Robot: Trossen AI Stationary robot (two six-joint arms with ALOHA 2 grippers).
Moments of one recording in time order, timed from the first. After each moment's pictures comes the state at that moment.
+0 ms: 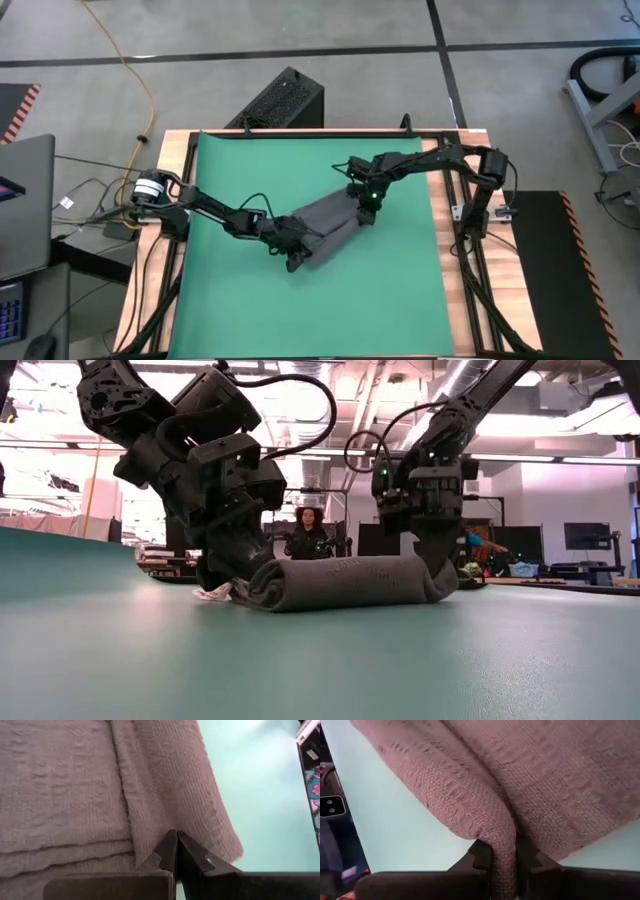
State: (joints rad) left arm -0.11 1.75 0.68 0.33 0.15 -0.64; right arm -0.38 1.77 1.04 -0.67 -0.58 0.06
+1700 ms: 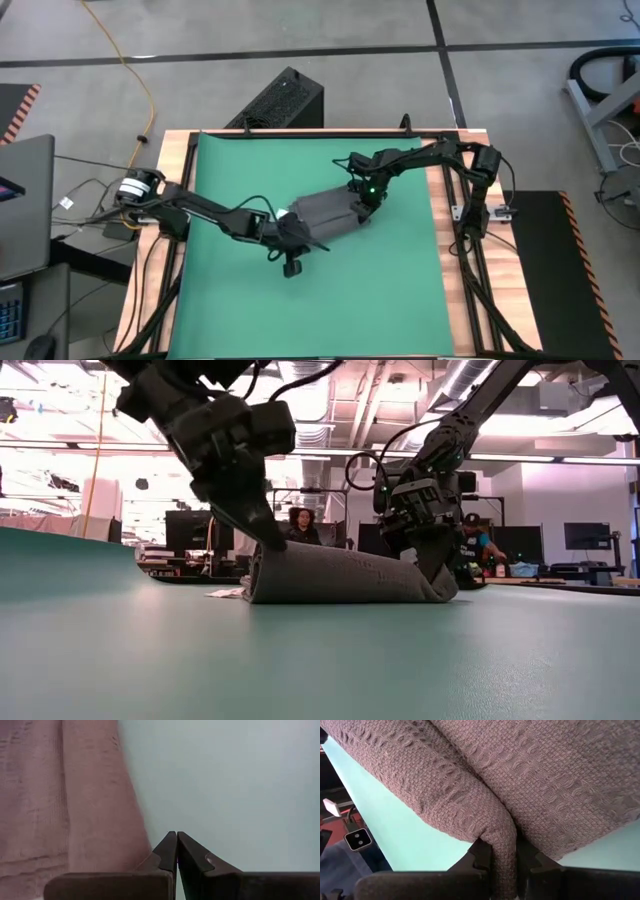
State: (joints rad) left arm -0.17 1.64 0.87 -0.02 -0.07 -0.34; right arm -0.43 1.84 1.04 -0.63 -0.64 0.25
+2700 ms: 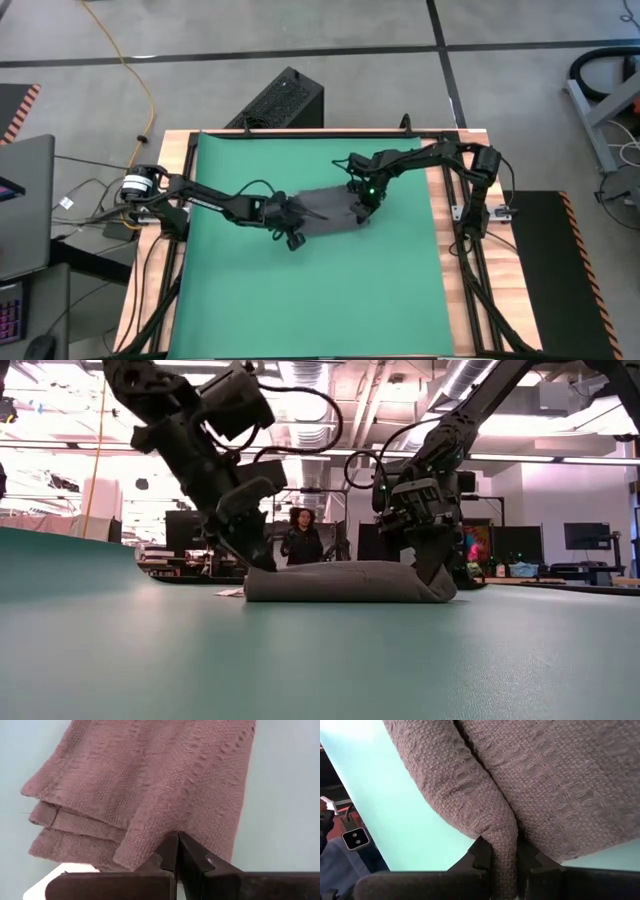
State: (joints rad) left arm 0.00 1.65 0.79 -0.03 -0.22 -0.39; right arm -0.42 1.84 1.04 -0.62 -0.63 0.24
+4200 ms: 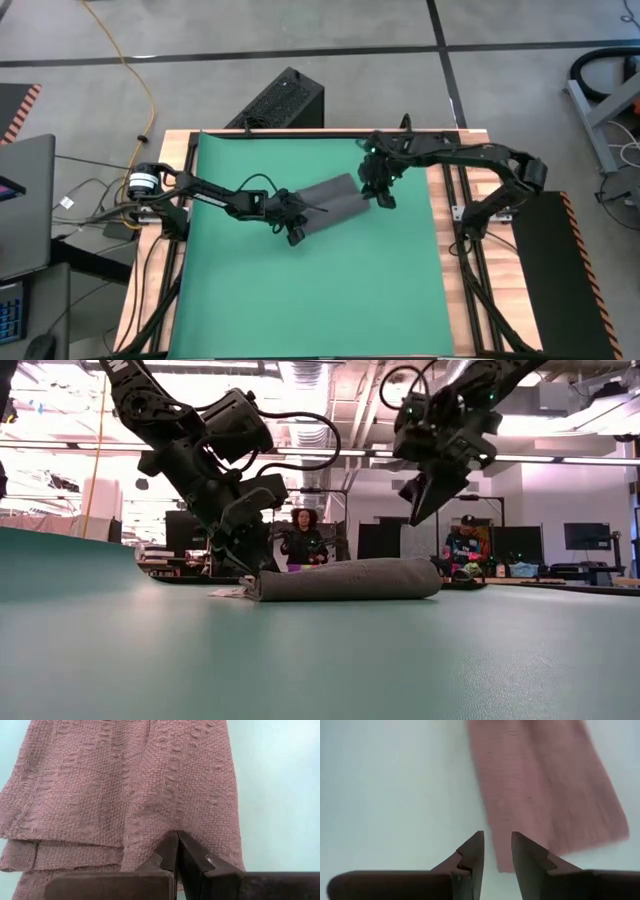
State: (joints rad) left arm 0.07 1.73 0.72 0.07 -0.06 -0.34; right arm -0.46 1.47 1.04 -0.65 -0.45 -0.47
